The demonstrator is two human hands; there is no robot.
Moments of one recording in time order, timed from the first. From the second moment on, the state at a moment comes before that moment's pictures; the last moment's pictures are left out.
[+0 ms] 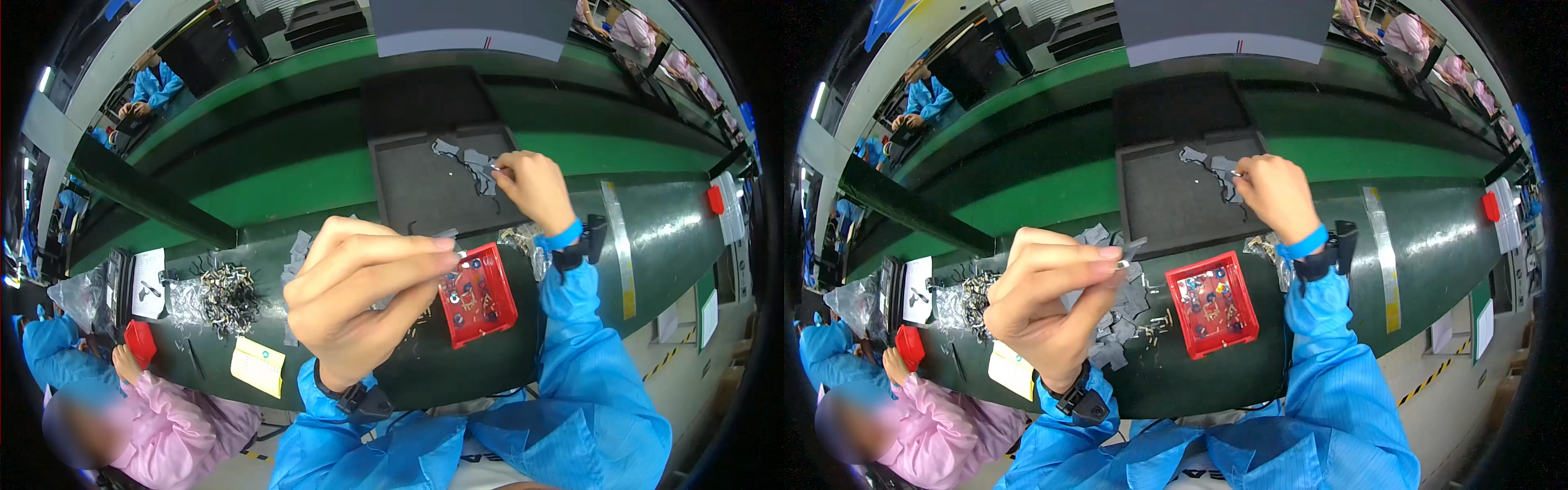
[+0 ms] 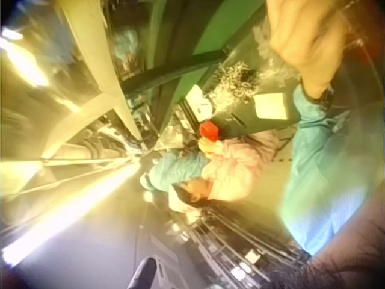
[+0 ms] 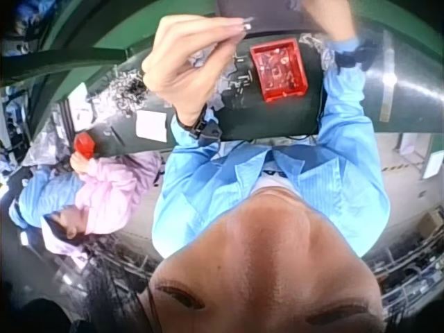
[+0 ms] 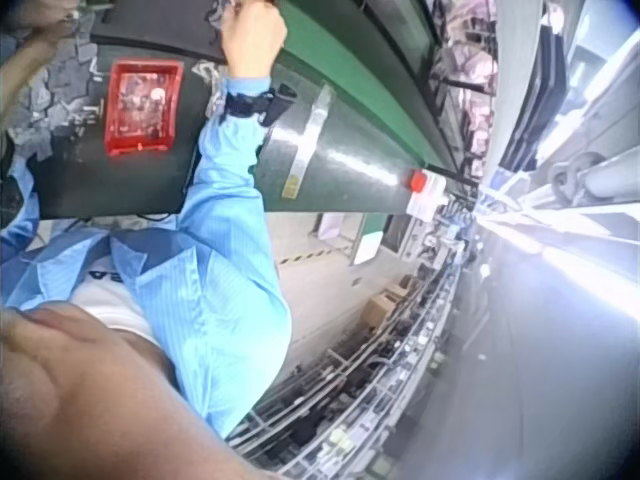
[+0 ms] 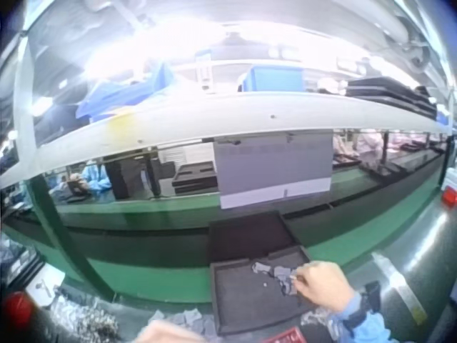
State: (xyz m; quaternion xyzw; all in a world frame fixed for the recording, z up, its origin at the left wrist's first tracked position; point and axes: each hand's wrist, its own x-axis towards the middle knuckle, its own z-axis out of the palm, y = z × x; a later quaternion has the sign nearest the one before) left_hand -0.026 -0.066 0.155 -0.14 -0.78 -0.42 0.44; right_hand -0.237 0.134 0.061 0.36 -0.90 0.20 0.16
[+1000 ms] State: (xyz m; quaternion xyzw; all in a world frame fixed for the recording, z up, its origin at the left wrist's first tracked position) left_hand -0.007 -0.085 0.160 -0.05 -0.73 -0.46 0.51; right_hand -0.335 0.048 0.016 0.30 -0.91 0.28 -0.11
